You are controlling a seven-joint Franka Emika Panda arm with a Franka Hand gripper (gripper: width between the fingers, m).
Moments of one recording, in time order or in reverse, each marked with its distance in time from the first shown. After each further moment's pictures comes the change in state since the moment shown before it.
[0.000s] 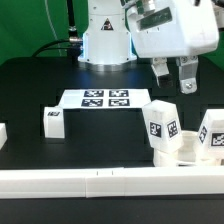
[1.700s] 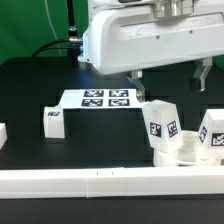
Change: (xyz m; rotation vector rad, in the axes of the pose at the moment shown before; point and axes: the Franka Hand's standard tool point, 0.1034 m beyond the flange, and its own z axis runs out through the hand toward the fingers) arm 0.008 0.004 0.008 -0.175 -0.064 -1.671
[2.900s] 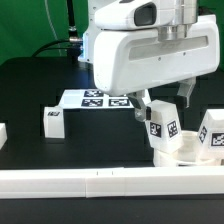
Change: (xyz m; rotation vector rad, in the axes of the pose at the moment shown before) arm -0.011 0.004 0.028 -0.037 -0.022 -0.226
